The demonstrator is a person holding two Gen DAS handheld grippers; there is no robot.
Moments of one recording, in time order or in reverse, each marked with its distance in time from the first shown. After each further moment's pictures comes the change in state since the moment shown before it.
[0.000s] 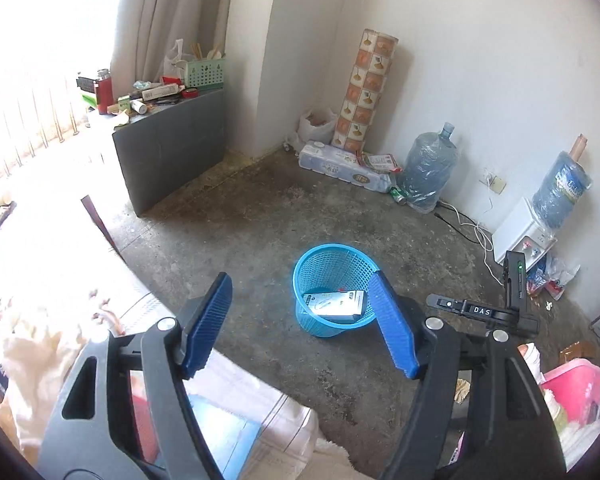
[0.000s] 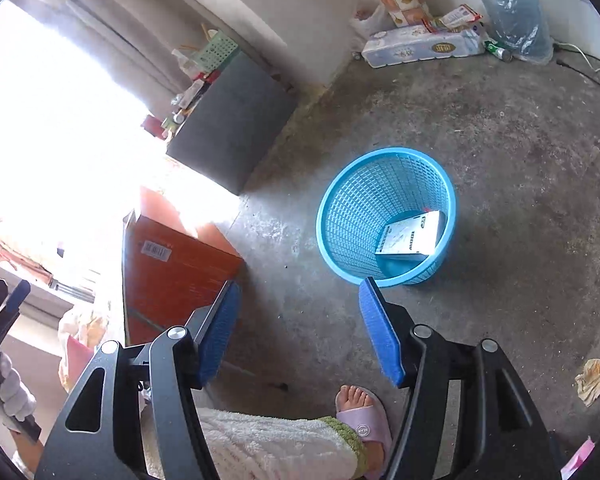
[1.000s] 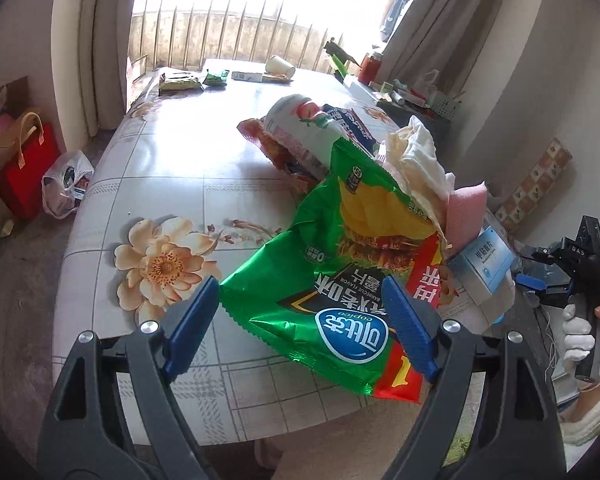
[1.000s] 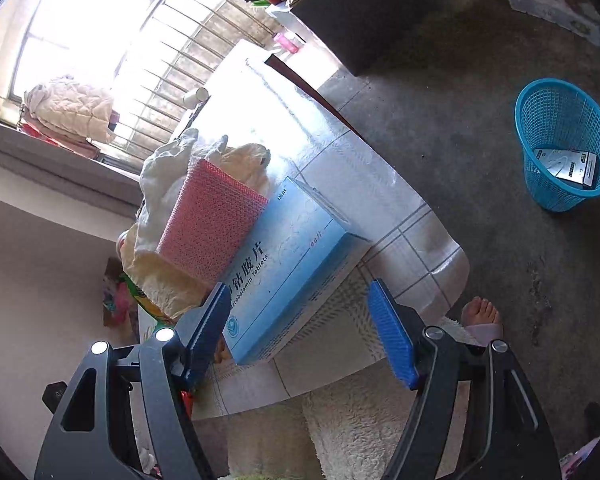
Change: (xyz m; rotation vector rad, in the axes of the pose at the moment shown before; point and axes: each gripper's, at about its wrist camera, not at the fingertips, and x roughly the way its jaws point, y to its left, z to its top) left arm -0.240 0.180 -0.292 -0.592 -0.104 0.456; right arm 0.064 0.235 -0.123 -0.187 0.369 0.145
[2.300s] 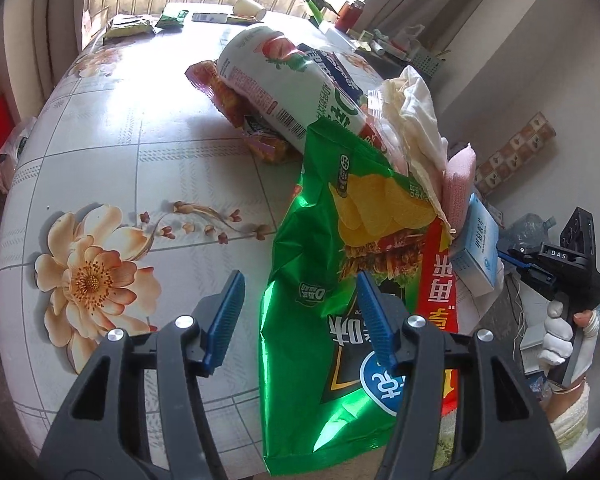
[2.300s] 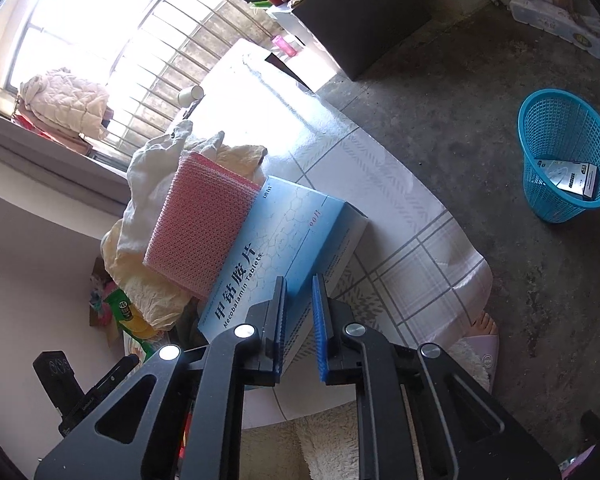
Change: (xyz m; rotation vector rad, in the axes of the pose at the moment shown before) left arm 0.072 -0.011 0.020 0.010 0.226 -0.130; right arm 0.026 0.020 0.000 -0.054 -0.031 -0.056
